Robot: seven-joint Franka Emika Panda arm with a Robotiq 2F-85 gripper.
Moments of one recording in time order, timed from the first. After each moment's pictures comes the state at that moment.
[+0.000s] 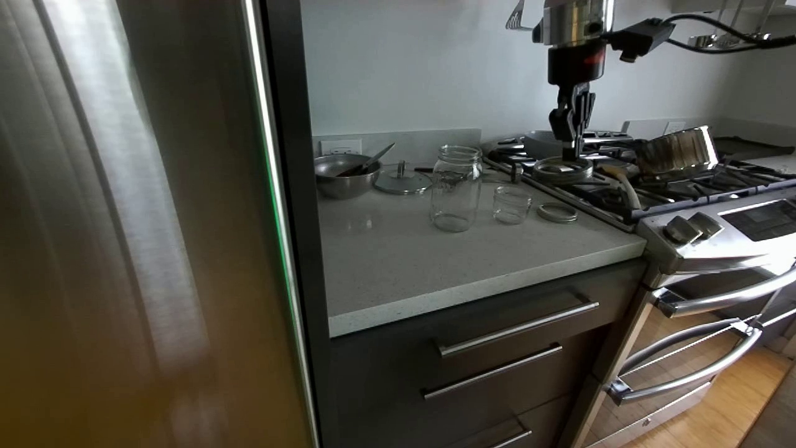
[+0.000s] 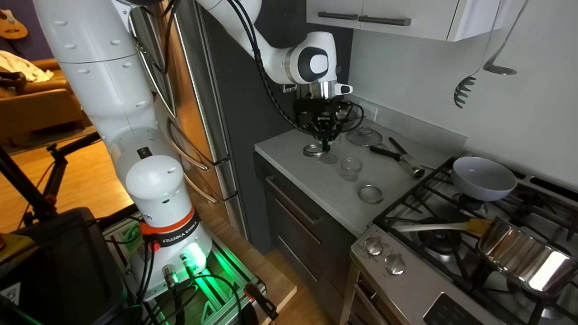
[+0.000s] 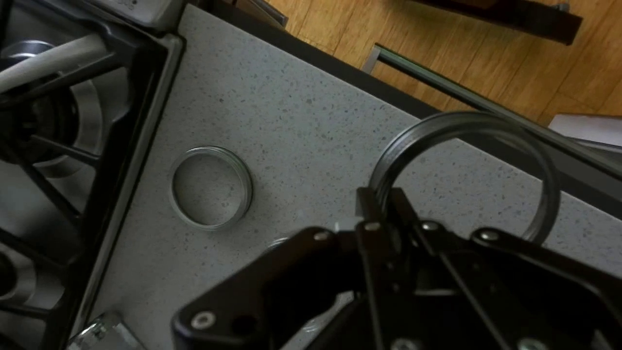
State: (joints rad) arm -0.12 -0.01 -0.05 -2.31 -0.31 2.25 -0.27
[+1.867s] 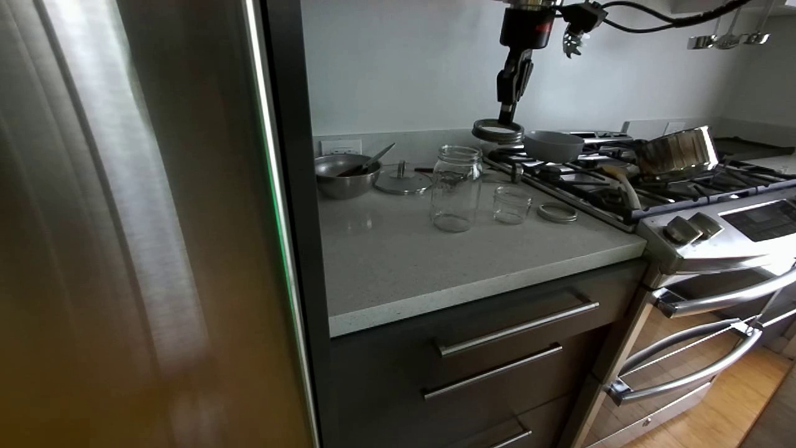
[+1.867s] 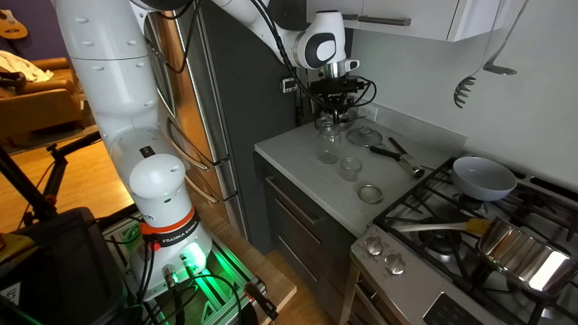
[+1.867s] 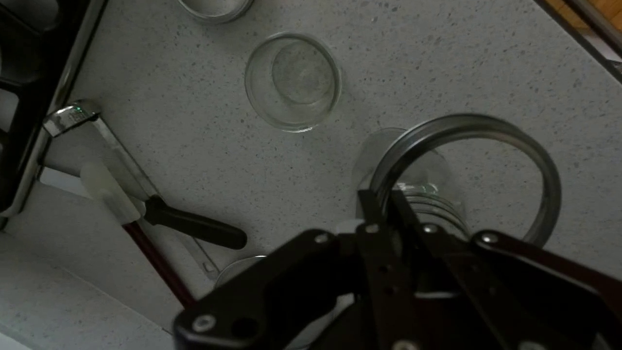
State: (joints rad) arm -0.07 0.09 -0.05 -2.12 -0.10 2.38 -0.57
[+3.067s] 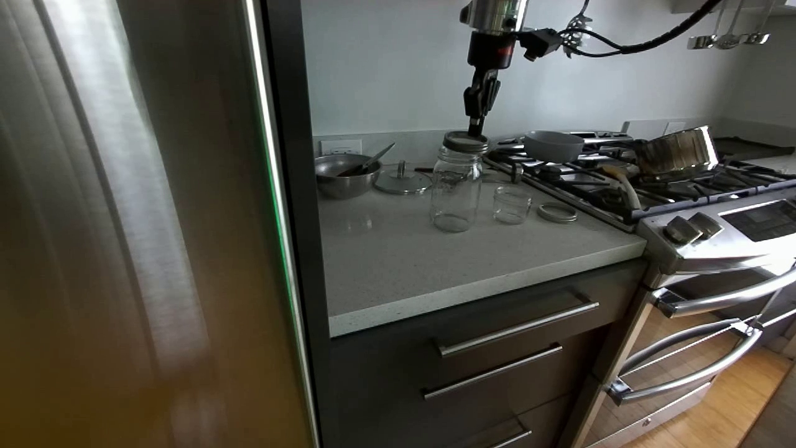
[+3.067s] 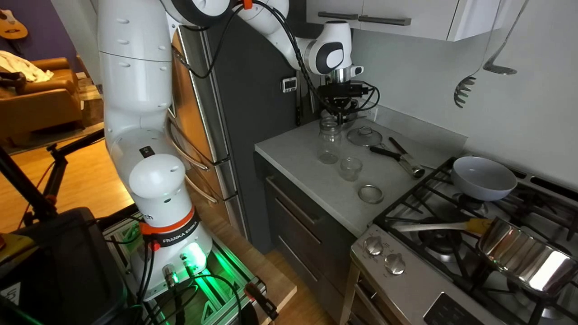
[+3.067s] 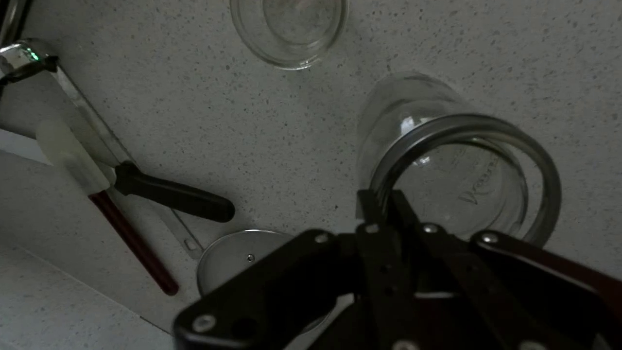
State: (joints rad) arm -0.08 0.28 -0.01 -1.93 -0.06 2.38 -0.57
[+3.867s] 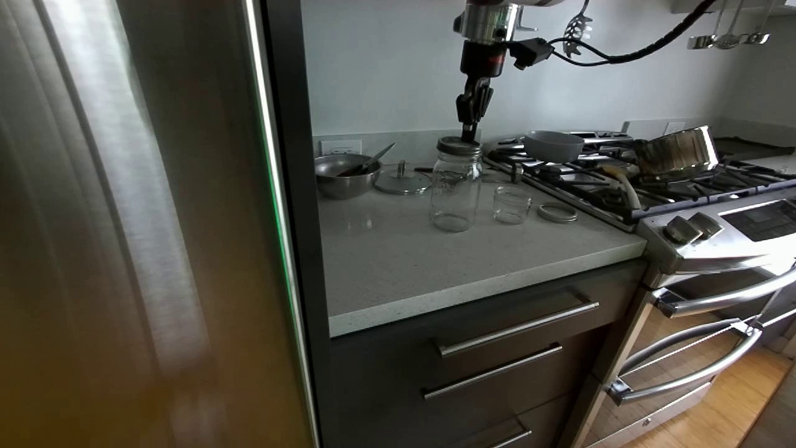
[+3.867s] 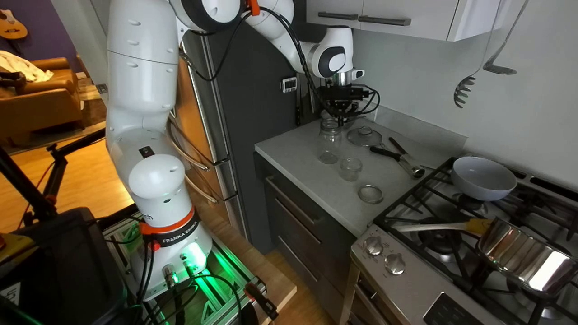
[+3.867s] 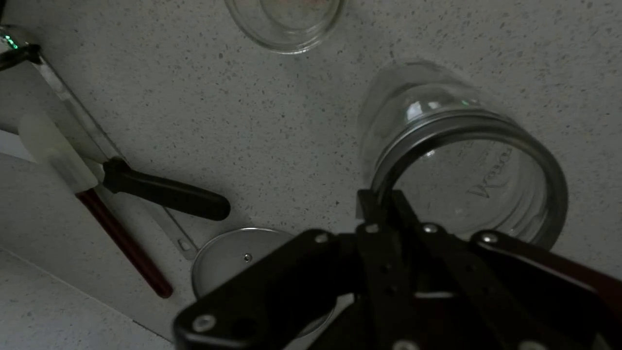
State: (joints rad) arm -0.08 0.34 0.00 -1.88 -0.05 2.38 -0.56
